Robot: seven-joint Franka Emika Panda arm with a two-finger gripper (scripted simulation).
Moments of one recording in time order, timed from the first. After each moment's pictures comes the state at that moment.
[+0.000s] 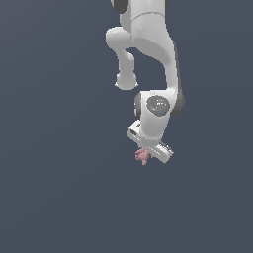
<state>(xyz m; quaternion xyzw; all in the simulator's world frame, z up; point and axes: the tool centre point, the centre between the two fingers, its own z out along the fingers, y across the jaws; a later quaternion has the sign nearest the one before) 0.022 0.092 0.070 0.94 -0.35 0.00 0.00</state>
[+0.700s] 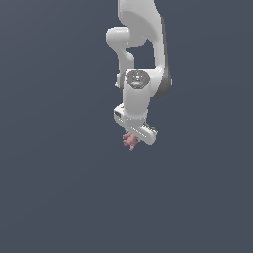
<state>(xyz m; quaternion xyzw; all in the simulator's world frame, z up) -0.026 0.032 0.125 0.94 -0.35 0.00 0.00</state>
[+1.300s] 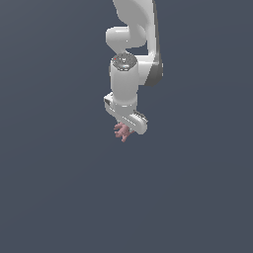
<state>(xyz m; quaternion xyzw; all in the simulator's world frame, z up) -0.053 -0.006 0.160 0.94 -0.35 0.00 0.00</state>
